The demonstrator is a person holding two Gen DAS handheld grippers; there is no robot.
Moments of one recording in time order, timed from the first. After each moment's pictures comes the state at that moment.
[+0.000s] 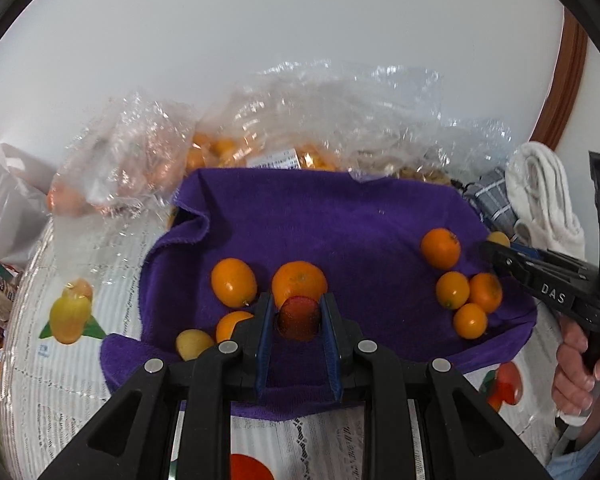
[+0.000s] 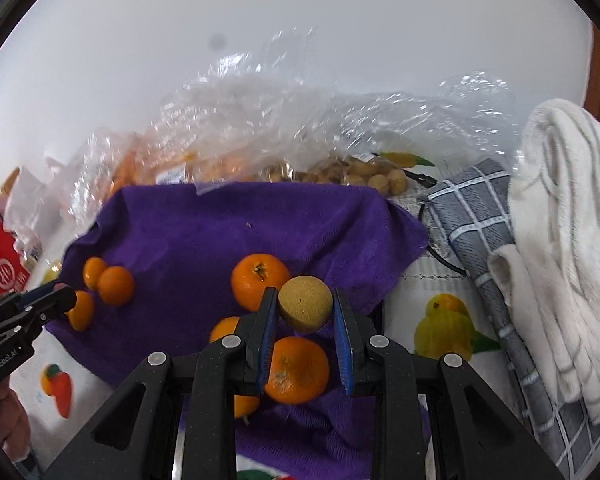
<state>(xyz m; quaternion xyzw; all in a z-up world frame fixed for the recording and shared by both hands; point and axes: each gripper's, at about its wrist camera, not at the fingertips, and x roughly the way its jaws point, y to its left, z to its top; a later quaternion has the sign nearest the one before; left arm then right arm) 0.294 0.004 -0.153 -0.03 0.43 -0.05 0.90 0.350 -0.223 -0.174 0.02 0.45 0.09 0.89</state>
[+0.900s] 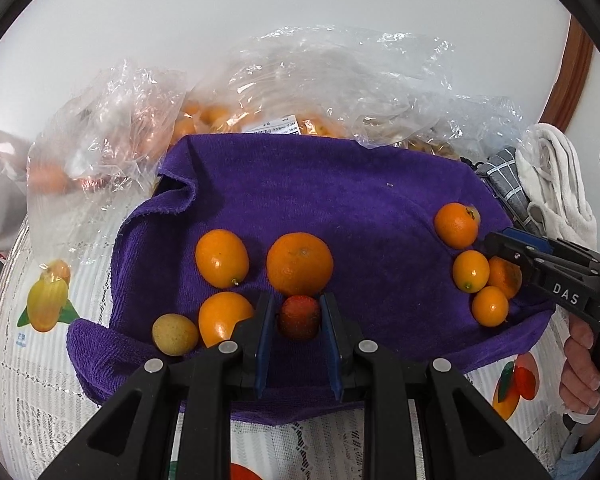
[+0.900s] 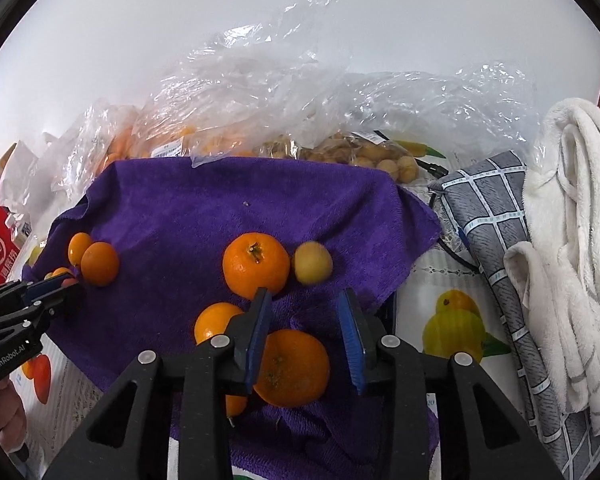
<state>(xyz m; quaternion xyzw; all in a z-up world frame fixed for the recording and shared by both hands) 0.302 0.003 -0.177 -0.03 0.45 -0.05 0.89 0.352 -0.217 -0.189 0.00 0.45 0.10 0.89</state>
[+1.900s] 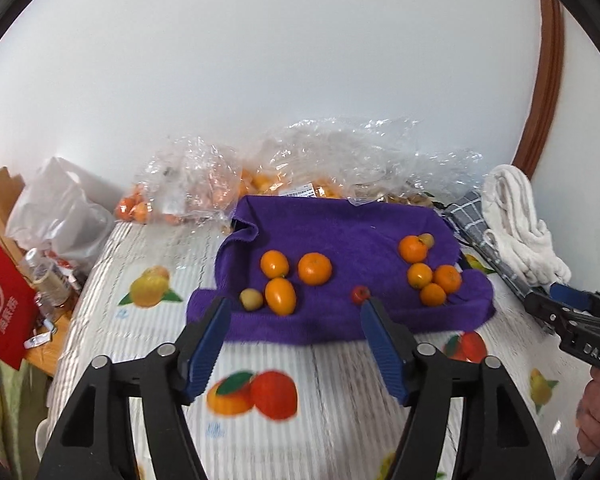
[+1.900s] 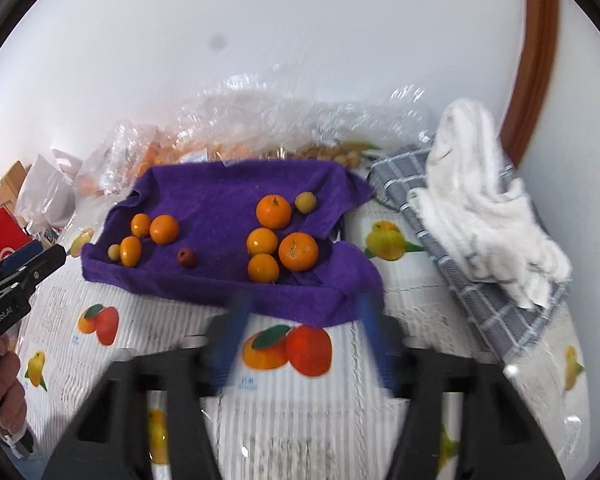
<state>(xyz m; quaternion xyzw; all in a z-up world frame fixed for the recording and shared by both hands) 0.185 0.023 -0.074 -0.02 0.37 -0.01 0.93 0.205 -0.225 -0.089 0.01 0.44 0.03 0.90</state>
